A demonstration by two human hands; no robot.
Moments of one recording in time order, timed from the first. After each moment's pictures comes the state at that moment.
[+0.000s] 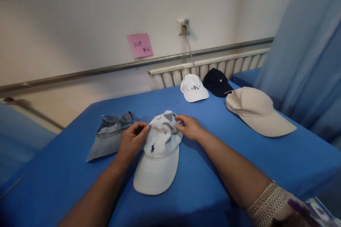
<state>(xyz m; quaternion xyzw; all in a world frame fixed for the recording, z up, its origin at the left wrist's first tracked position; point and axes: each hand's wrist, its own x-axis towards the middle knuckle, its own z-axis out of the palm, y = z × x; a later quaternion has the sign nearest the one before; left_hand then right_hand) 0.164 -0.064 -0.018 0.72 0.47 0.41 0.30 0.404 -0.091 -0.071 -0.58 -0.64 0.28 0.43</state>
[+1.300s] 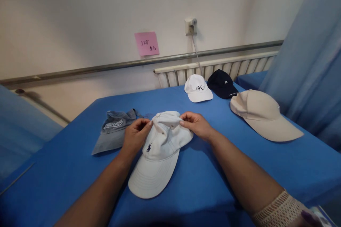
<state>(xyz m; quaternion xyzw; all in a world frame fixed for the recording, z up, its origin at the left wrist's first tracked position) 0.167 -0.065 -0.014 0.69 0.48 0.45 0.31 0.411 -0.112 -0.044 -0.41 -0.55 0.49 0.54</state>
